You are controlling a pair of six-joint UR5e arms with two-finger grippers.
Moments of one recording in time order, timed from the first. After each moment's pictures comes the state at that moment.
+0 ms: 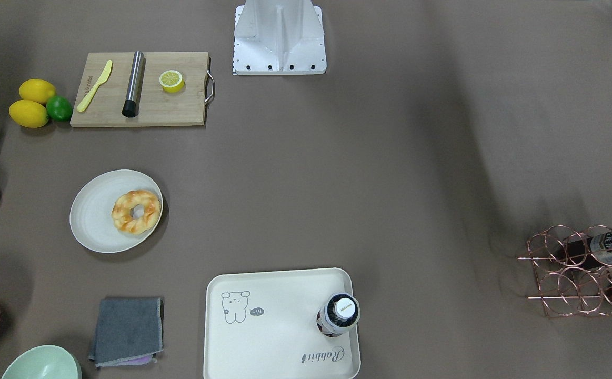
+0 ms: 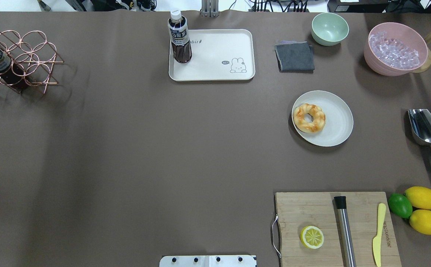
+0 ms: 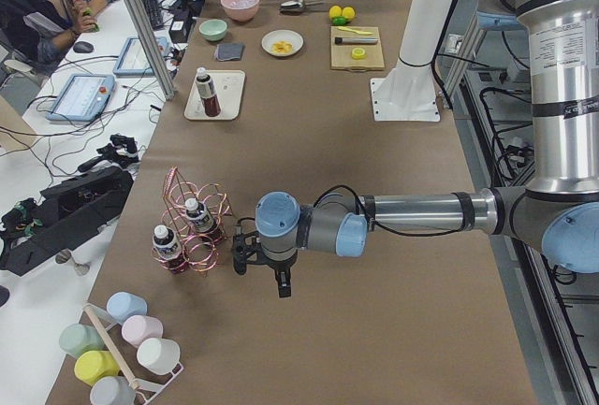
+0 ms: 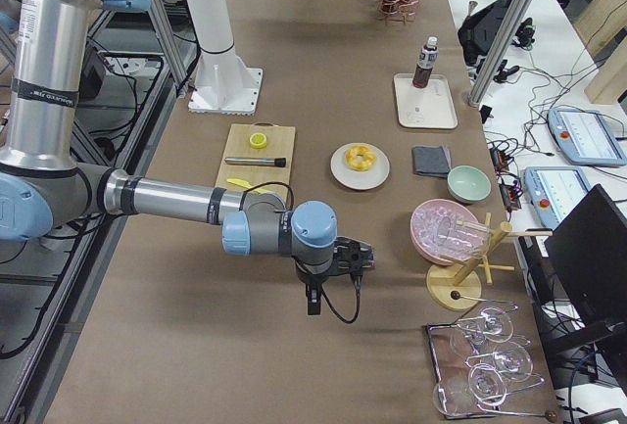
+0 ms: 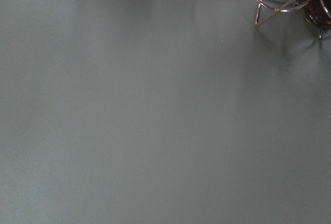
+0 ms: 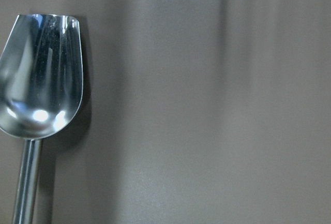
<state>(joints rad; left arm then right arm) -1.52 -1.41 -1.66 -1.76 -2.39 -0.30 1.54 -1.80 1.69 -1.43 2.31 -0.04</state>
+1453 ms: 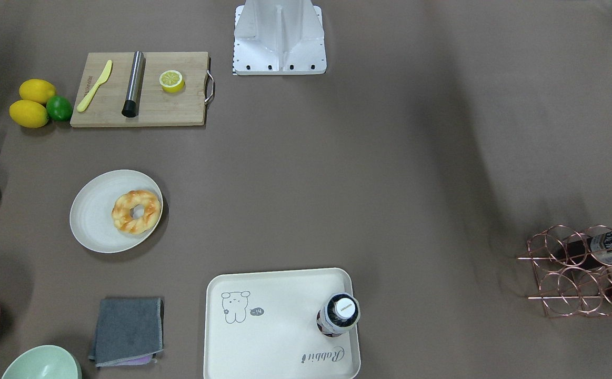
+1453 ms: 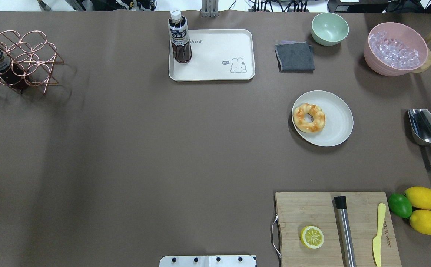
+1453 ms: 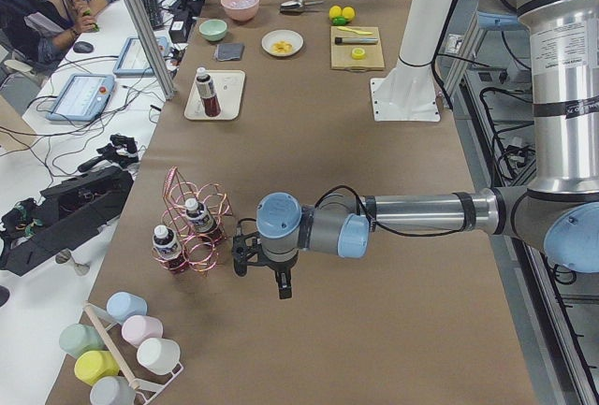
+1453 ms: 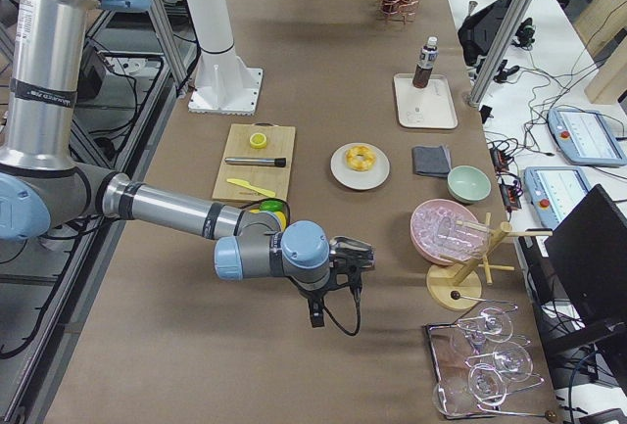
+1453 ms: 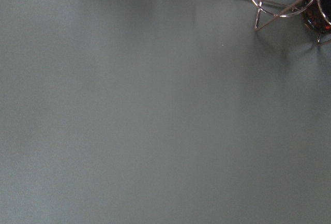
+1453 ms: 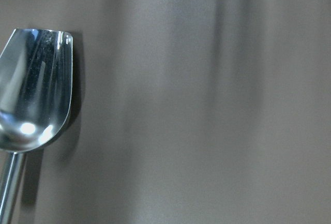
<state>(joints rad) -1.53 -1.41 -1.66 -1.76 -2.39 -0.30 1.57 -1.80 1.58 -1.23 2.35 -0.03</state>
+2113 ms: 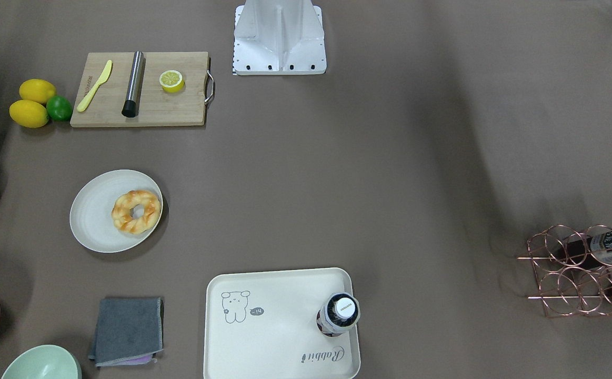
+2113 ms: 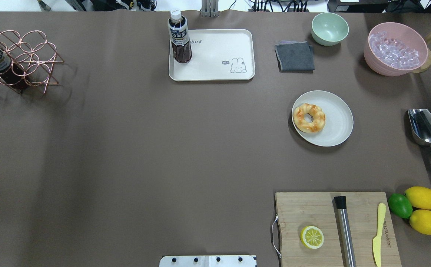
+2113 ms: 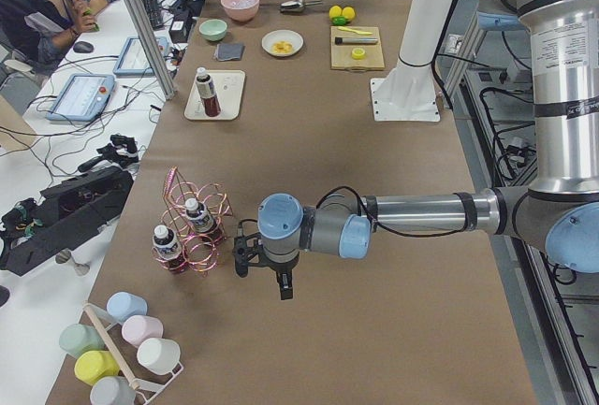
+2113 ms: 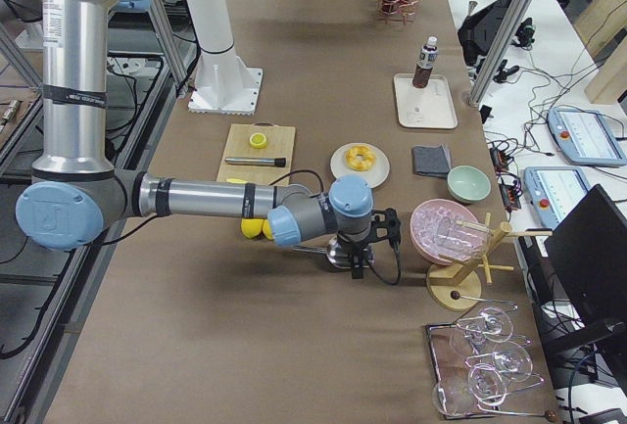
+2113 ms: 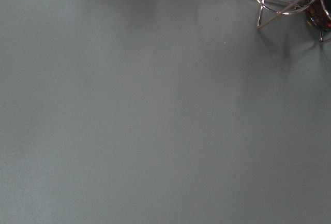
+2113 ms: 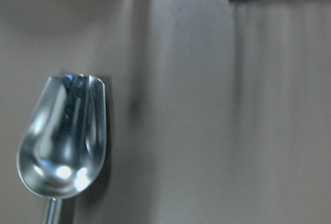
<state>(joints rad) -1.53 -1.41 -1.66 -1.76 -2.39 -0.30 1.42 -1.65 1.60 -1.19 2.36 0.24</state>
